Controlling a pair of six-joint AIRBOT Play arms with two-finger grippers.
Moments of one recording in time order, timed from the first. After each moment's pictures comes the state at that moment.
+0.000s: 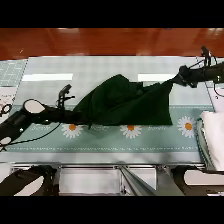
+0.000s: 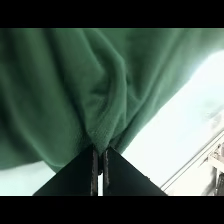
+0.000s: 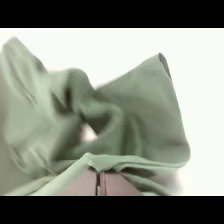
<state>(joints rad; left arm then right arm) -0.24 -1.08 0.60 0.66 -0.94 -1.18 -0.28 -1.53 1.34 -0.83 1.19 1.33</state>
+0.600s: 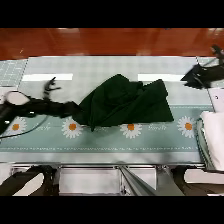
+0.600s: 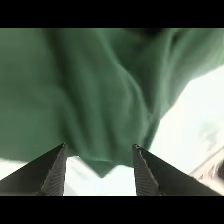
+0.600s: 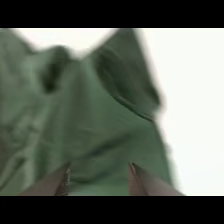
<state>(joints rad) 0.03 -1.07 0.70 0.73 -1.10 -1.22 -0.42 -1.49 1.40 -0.94 1.43 1.37</state>
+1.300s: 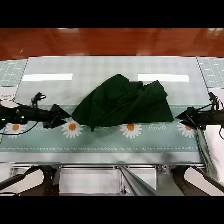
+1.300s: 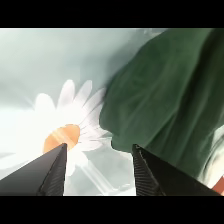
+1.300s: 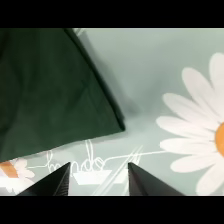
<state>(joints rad) 0.27 -1.28 0.63 0.74 -1.16 -1.34 -0.57 -1.14 0.65 -0.96 1.20 1.26</state>
